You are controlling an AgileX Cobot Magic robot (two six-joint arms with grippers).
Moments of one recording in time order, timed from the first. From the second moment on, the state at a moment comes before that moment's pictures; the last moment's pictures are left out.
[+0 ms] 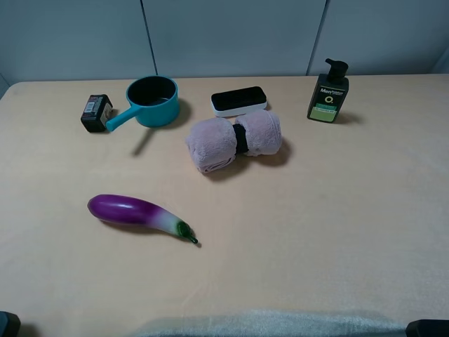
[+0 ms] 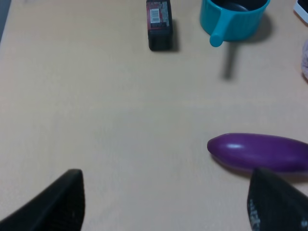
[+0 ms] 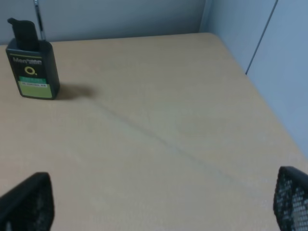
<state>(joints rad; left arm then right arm) -0.07 -0.01 -0.49 0.06 1.06 -0.02 -0.12 -0.01 -0.50 -0.05 1.02 -0.03</state>
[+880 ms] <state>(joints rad) -0.07 0.74 -0.71 0.06 1.06 0.37 -0.12 -0.01 -0.50 -0.05 1.02 -0.03</state>
